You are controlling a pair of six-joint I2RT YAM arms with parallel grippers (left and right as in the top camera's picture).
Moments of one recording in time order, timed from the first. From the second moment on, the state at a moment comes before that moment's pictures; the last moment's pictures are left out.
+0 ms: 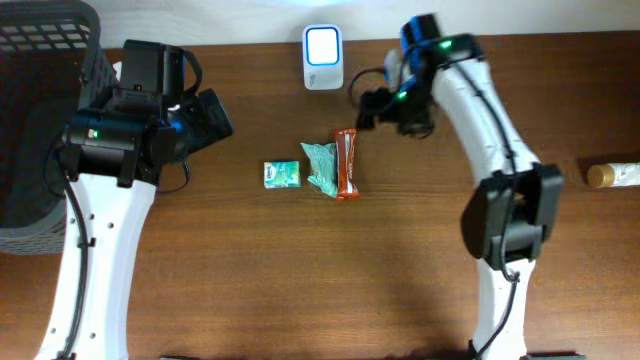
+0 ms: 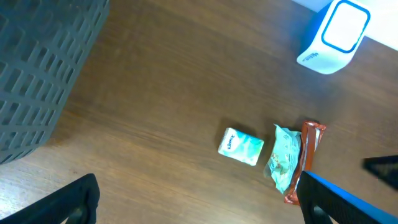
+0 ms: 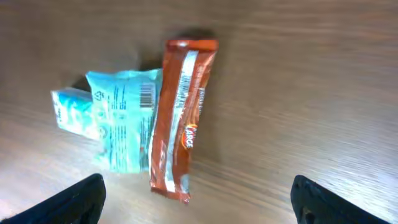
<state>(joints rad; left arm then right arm) -0.17 1.54 1.82 -1.28 -0.17 -0.54 0.21 2.26 2.12 -1.27 -0.35 0.14</state>
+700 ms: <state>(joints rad) -0.17 1.54 1.82 -1.28 -0.17 -0.54 0.18 2.26 1.55 -0.66 -0.78 0.34</state>
